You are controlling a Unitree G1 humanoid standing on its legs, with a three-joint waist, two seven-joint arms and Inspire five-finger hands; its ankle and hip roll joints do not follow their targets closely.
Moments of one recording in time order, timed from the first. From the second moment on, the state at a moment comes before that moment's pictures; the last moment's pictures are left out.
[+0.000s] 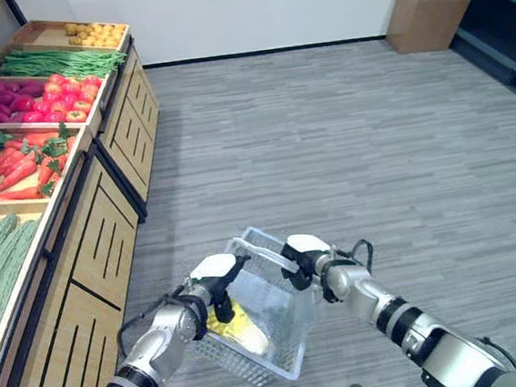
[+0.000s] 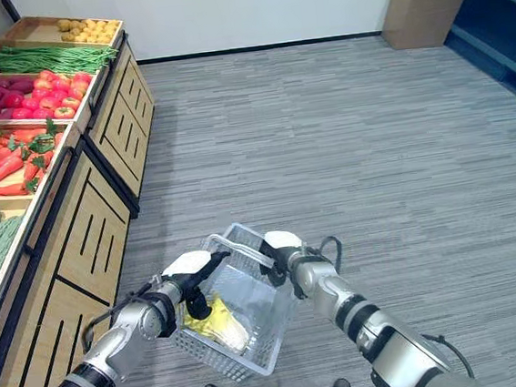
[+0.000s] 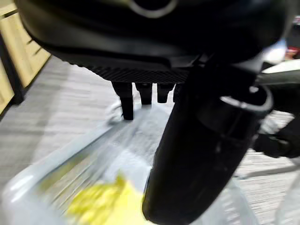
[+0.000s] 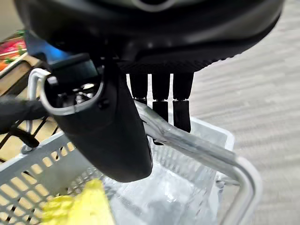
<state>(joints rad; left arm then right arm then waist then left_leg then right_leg) -0.13 0.50 -0.52 0.29 0.64 0.10 -0.16 -0.41 -0.26 0.63 0.68 -0.57 0.14 0.09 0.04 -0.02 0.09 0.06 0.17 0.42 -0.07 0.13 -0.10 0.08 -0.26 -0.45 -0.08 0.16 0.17</state>
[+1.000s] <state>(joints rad) -0.02 0.27 -0.12 1.28 0.32 0.19 0.09 -0.02 -0.32 0.26 1.19 -0.37 0.14 -0.12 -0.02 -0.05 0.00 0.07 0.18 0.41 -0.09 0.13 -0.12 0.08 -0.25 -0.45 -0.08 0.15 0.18</state>
